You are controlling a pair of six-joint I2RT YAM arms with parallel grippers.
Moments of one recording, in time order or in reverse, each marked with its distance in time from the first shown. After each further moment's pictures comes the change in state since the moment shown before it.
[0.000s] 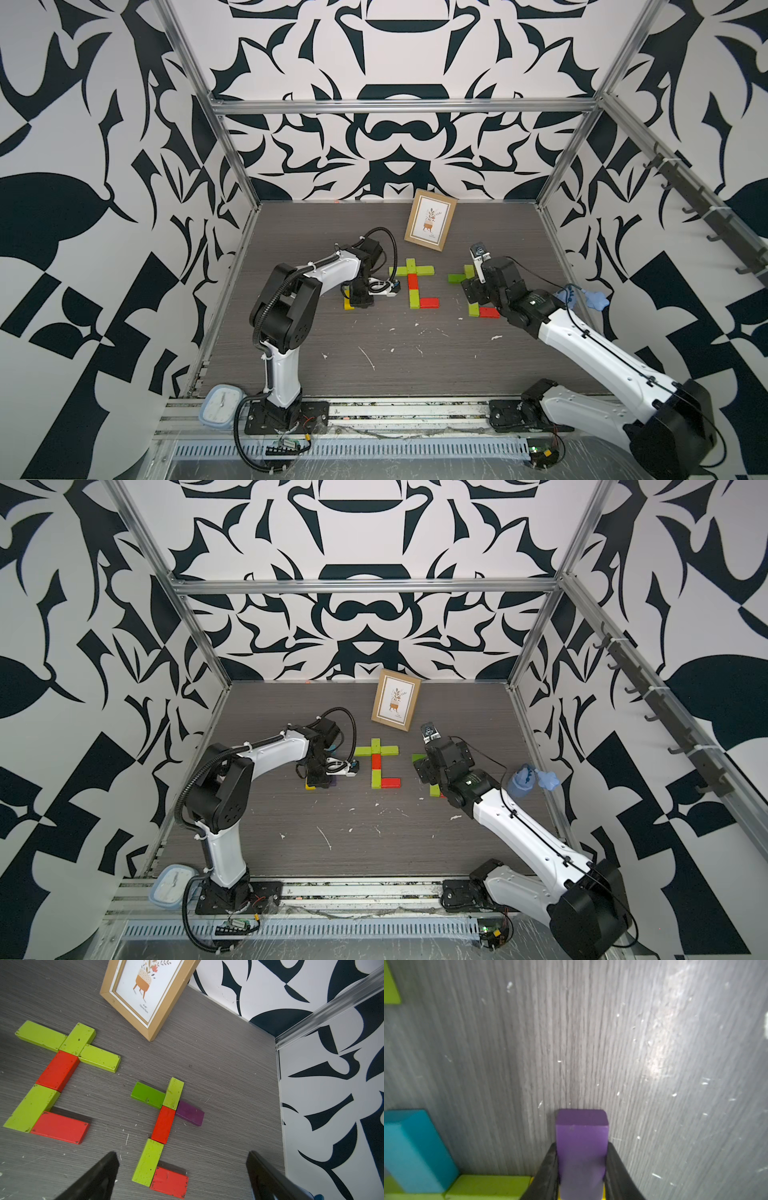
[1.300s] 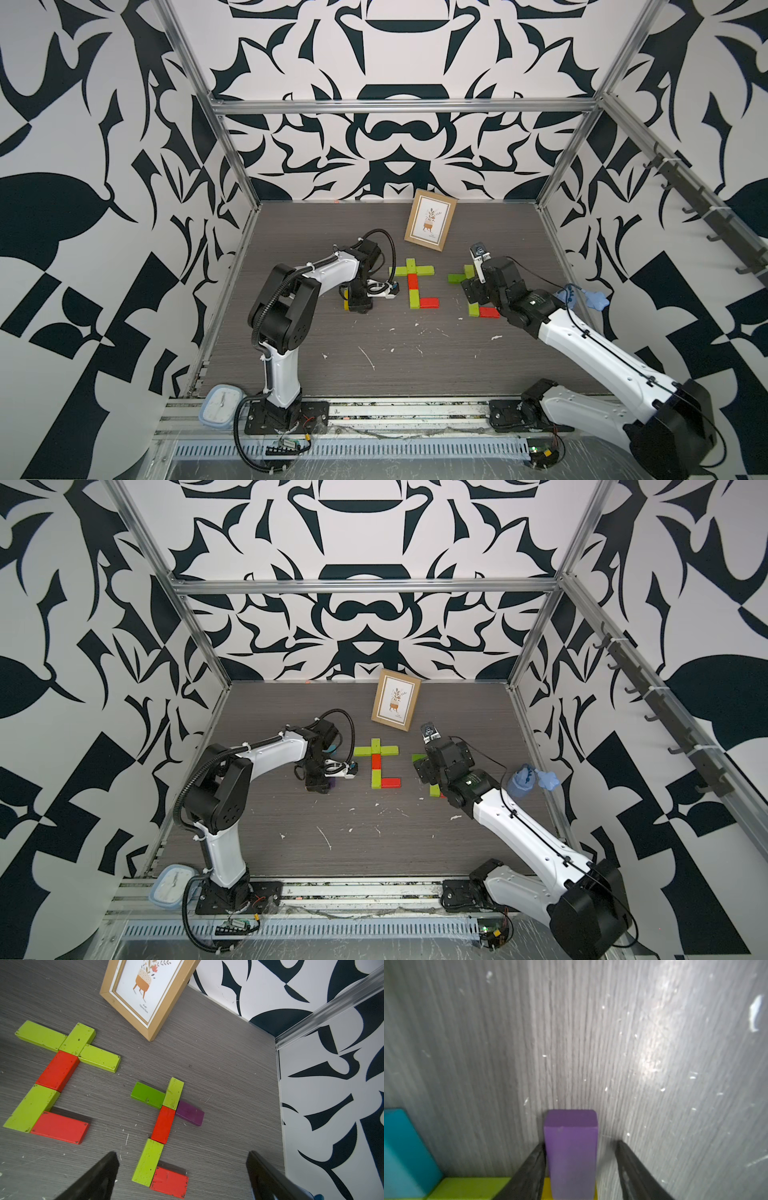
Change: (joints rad) left arm 0.008 -0.008 -0.022 -0.008 0.021 -0.001; right arm 0.000 0.000 0.000 0.000 0.000 0.000
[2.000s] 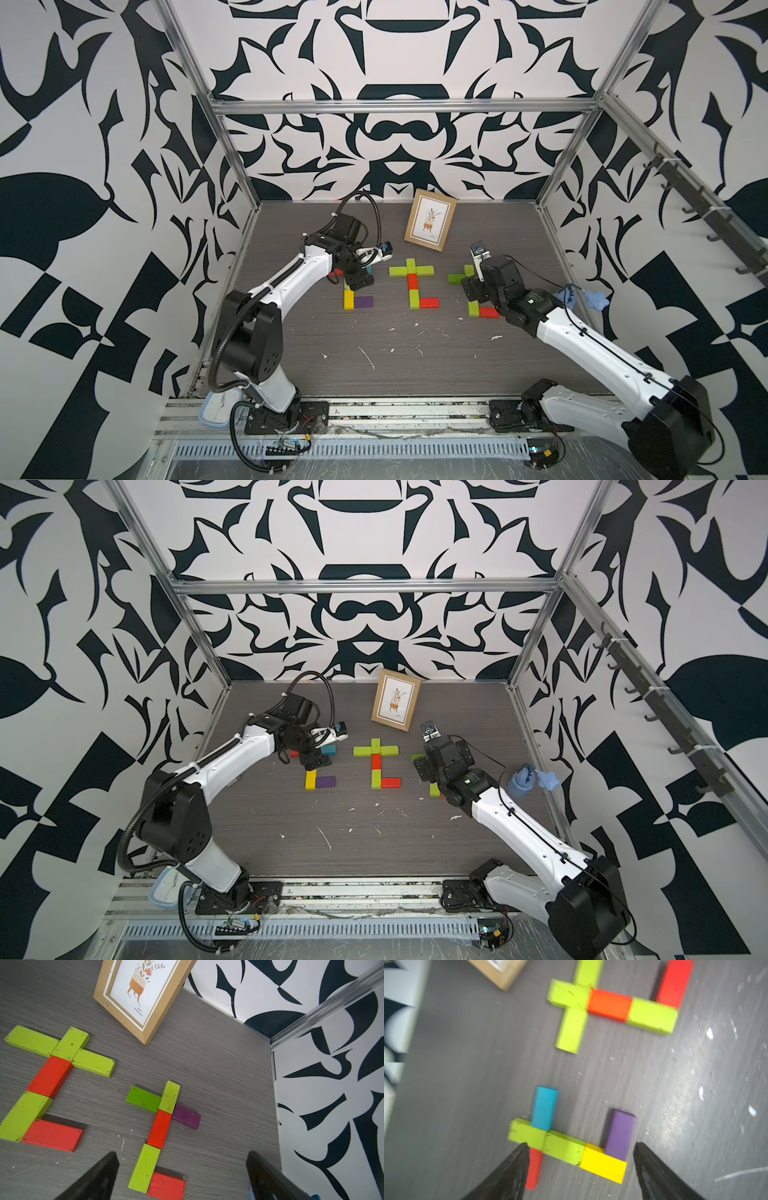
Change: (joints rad) left arm 0.125 -0.316 0.027 0.163 0.178 -0.221; right arm 0.000 0.018 0.000 0.043 0.035 0.000
